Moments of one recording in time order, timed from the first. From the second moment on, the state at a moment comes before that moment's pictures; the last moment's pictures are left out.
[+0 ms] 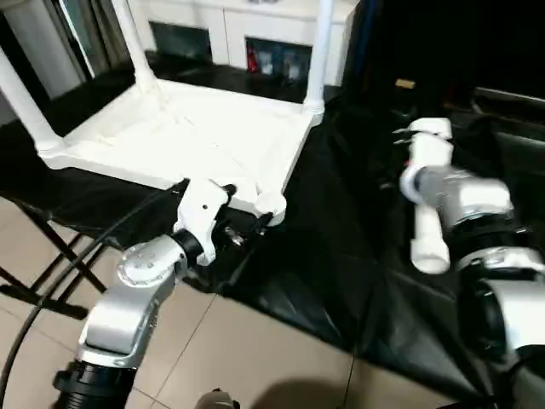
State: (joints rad) left arm -0.24 0.29 -0.11 -0.19 -0.16 0.43 -0.55; right arm -0.98 -0.34 -0.19 0.94 0.09 0.57 0.12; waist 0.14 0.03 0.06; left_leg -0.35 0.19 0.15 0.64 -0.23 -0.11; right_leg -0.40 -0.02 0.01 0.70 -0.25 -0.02
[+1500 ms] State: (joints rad) left arm -0.23 0.44 -0.22 -0.35 -0.29 0.57 -0.78; right arm -0.98 -0.41 -0.24 1.18 0.12 0.68 0.16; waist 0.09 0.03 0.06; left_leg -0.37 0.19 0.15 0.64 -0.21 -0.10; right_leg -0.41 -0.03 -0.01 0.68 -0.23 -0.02
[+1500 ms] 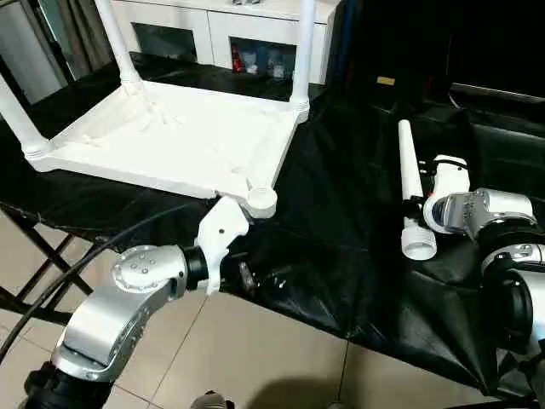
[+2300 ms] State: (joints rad) left arm -0.57 0.06 0.04 -0.07 -0.57 0.79 -0.53; right arm -0.54 -0.29 -0.29 0.27 0.58 0.70 0.66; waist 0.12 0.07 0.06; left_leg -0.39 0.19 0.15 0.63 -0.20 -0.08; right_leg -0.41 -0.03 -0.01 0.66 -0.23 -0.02
